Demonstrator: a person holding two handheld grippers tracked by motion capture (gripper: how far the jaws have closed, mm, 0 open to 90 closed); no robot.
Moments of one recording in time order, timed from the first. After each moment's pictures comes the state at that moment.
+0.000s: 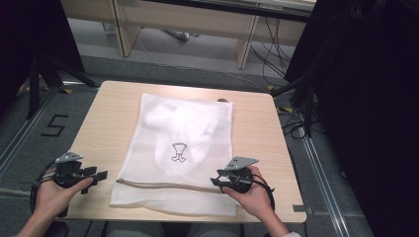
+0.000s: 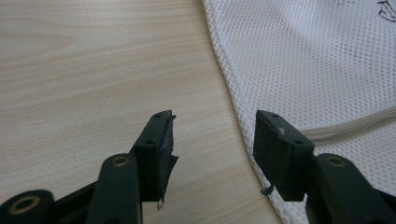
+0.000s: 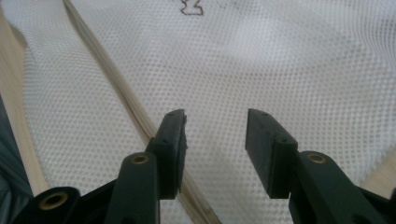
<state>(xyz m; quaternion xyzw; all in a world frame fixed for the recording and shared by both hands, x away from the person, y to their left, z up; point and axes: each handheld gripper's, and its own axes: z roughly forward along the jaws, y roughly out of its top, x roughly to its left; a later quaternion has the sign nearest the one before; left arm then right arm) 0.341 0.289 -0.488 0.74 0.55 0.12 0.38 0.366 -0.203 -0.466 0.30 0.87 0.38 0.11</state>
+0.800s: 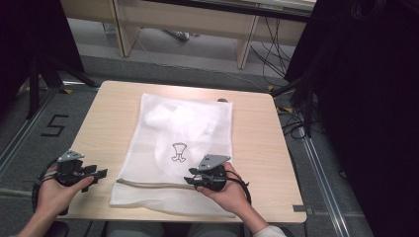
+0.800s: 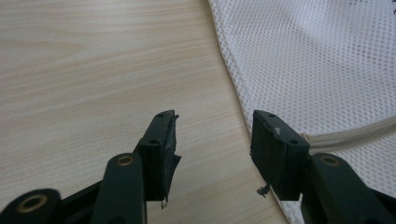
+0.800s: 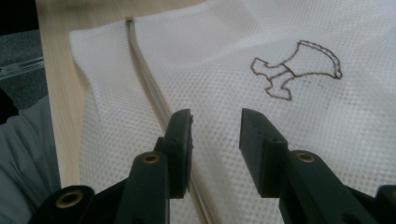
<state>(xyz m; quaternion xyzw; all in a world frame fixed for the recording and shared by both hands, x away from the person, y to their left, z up) 0.344 0.289 -0.487 0.75 0.54 0.13 0.36 0.367 -0.130 -0.458 0.21 0.88 0.41 0.10</state>
